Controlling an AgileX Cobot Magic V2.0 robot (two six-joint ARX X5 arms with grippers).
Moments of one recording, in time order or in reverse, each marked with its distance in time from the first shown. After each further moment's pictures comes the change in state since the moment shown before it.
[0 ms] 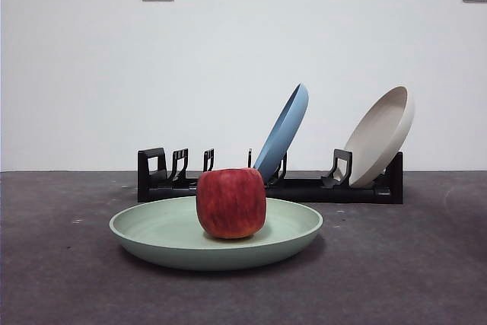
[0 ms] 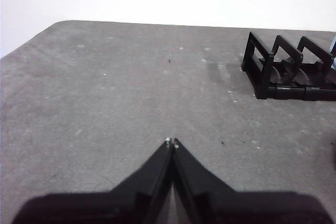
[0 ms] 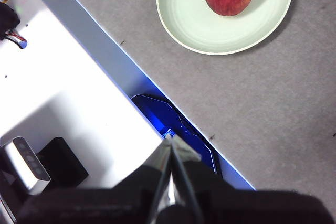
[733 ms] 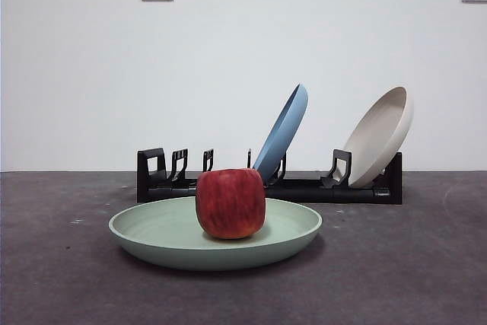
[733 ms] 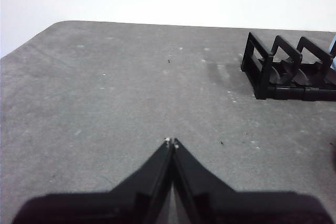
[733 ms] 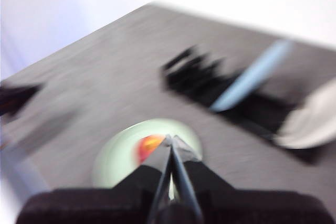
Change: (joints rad) left arm 0.000 0.000 0.000 0.000 0.000 0.000; right arm -0.566 -0.338 -0.214 0.541 -0.228 -0.138
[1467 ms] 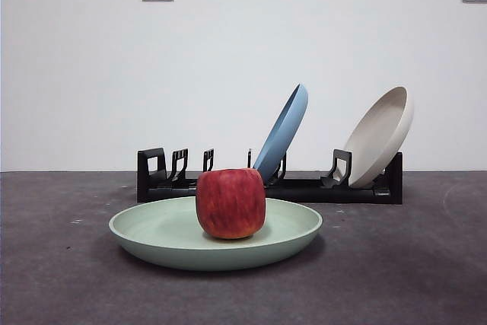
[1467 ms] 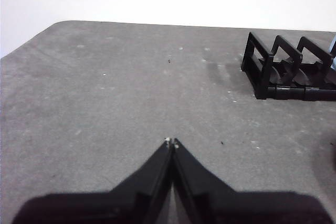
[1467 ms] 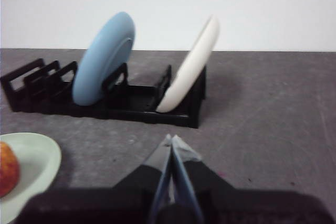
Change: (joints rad) left arm 0.000 0.000 0.000 0.000 0.000 0.000; right arm -0.172 -0.572 -0.917 0.601 0.266 0.135
